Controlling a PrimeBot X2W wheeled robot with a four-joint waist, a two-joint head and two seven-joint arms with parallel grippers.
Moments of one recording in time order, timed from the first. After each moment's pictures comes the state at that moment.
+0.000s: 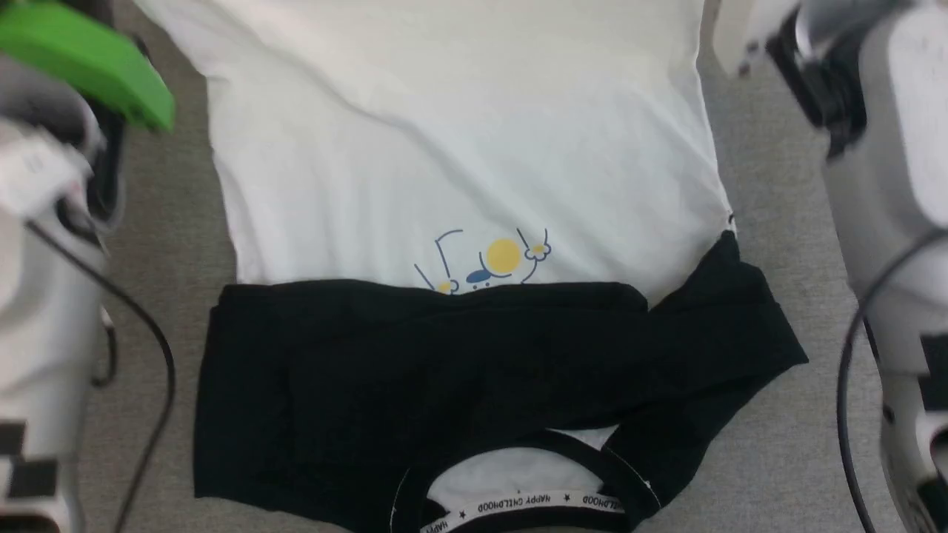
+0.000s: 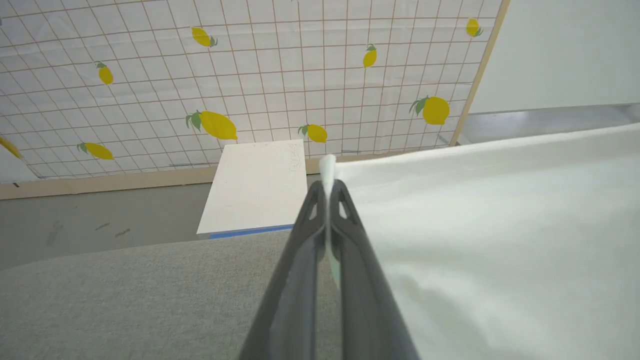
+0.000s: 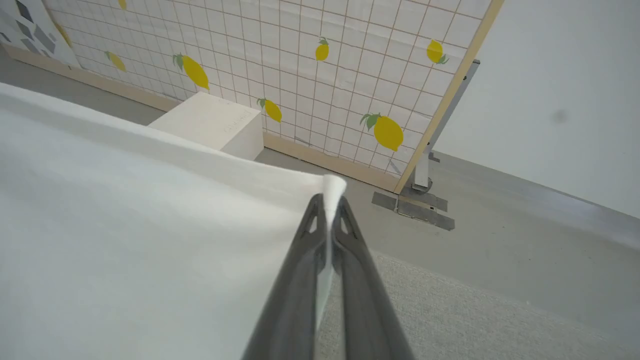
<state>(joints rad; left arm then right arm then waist) -0.90 0.46 -0.24 0.38 -0.47 -0.01 -0.02 -1.07 -0.16 0.20 0.47 0.15 0.13 0.22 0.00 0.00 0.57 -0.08</state>
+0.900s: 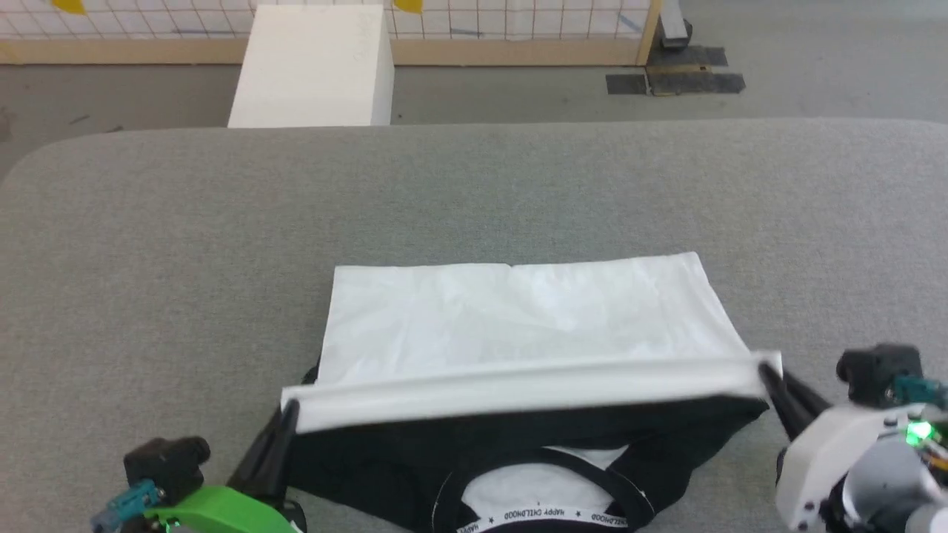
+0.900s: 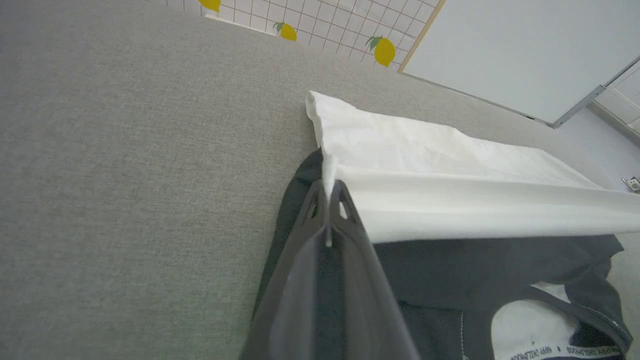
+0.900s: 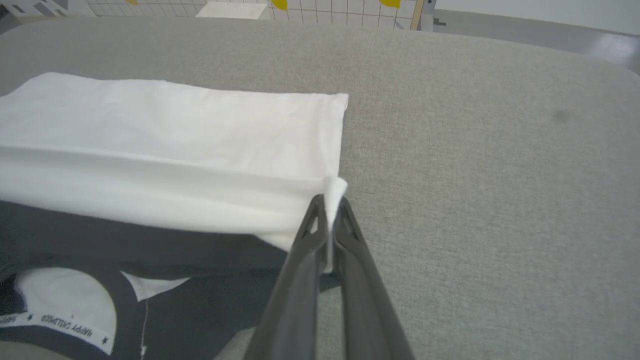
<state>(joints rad) 0.12 0.39 -0.28 -0.10 -0.70 0.06 -0.07 0.04 -0.20 -0.02 -0.16 0.24 0.13 0.45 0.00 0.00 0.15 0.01</state>
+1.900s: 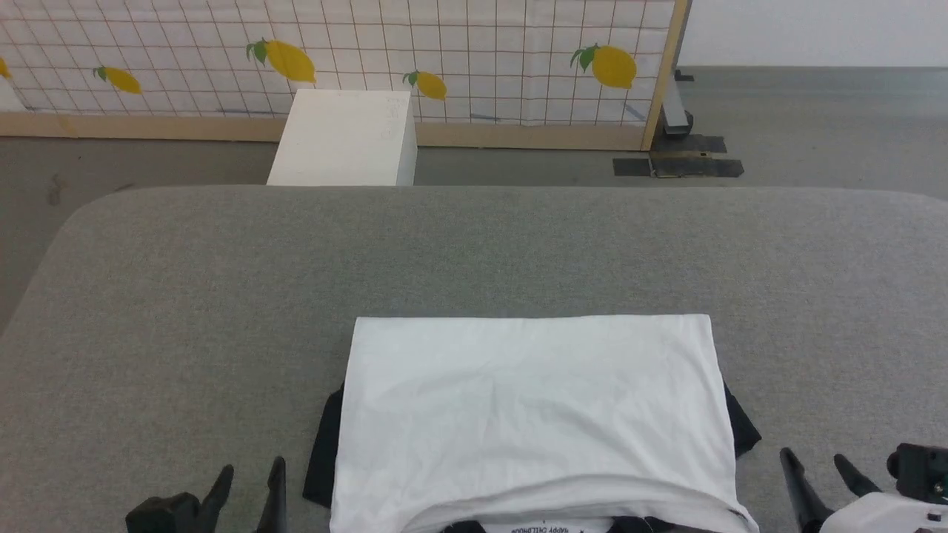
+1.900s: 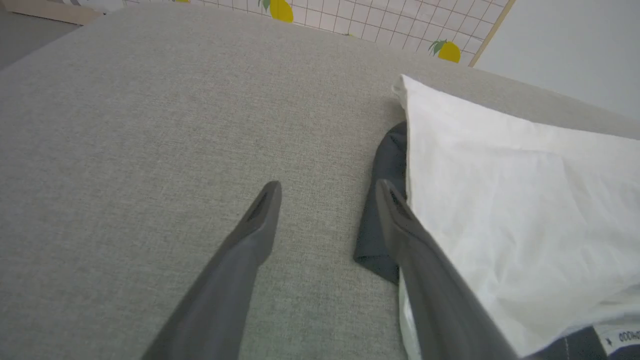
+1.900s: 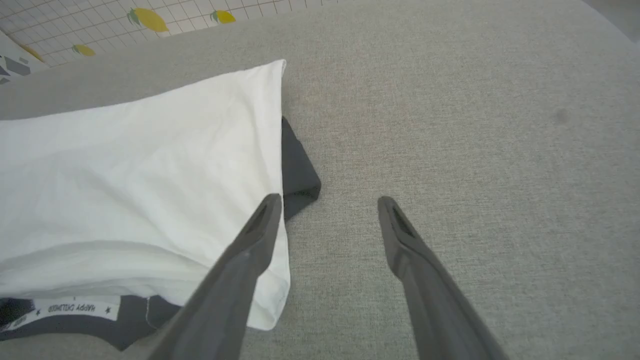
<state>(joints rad) 0.16 0.37 -0.30 0.14 -0.65 0.10 -0.20 0.24 -0.05 -0.19 -0.11 0.23 0.13 0.37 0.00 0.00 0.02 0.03</state>
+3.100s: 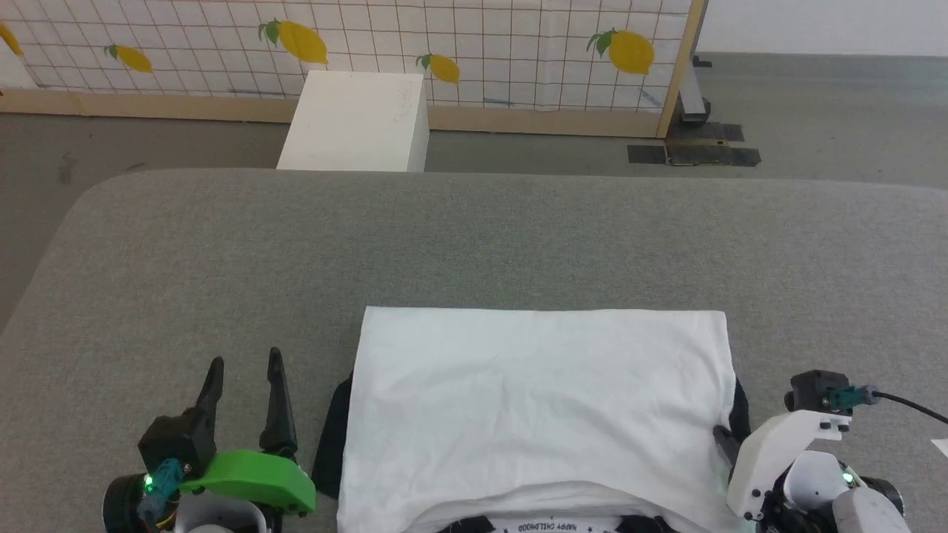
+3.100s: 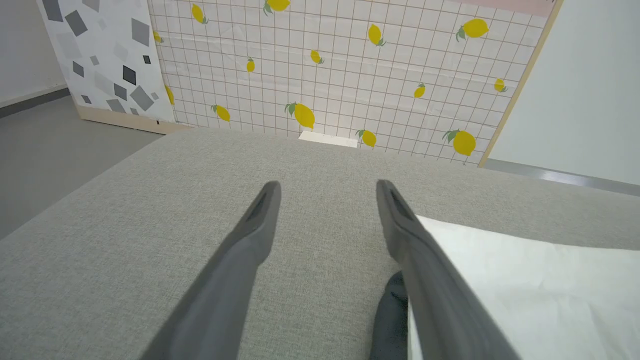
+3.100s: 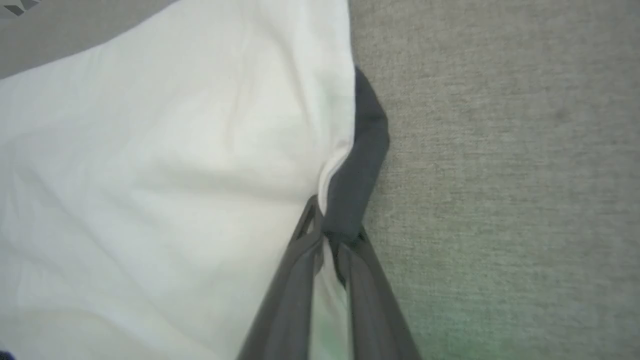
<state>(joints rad) -0.01 0.17 -0.10 0.15 -0.33 0.10 -0.25 -0.15 -0.05 -0.12 0.46 0.30 0.13 0.44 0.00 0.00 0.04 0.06</state>
